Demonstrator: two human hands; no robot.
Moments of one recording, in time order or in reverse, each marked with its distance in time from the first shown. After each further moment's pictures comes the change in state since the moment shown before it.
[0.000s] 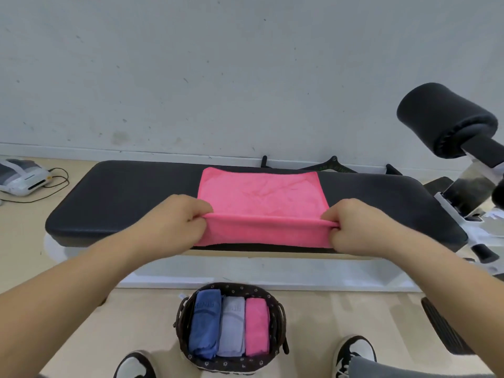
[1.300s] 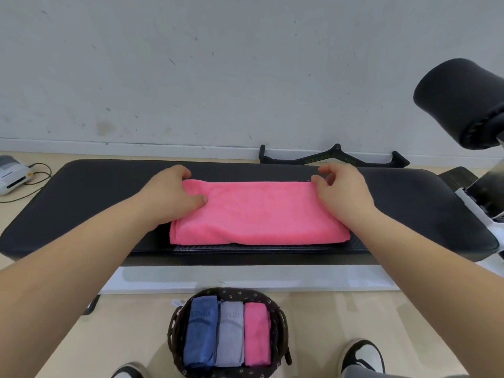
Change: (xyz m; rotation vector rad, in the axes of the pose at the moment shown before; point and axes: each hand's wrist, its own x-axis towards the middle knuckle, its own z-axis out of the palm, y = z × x) left_hand 0.104 -0.028 0.008 0.009 0.137 -0.363; right_hand 0.117 0.027 0.032 0.384 0.474 0.256
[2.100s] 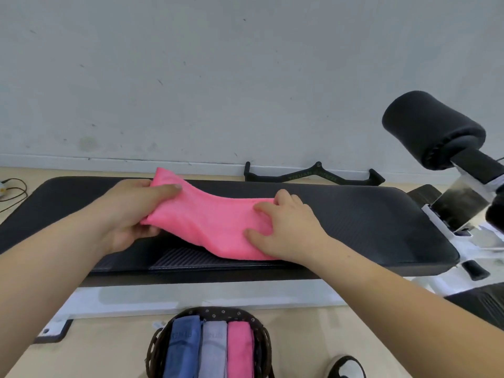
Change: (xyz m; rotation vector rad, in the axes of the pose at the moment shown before) left_hand -0.034 0.018 -0.034 -0.810 -0.091 -0.230; right_hand -0.054 -0.053 0.005 -0.368 -0.310 -0.312
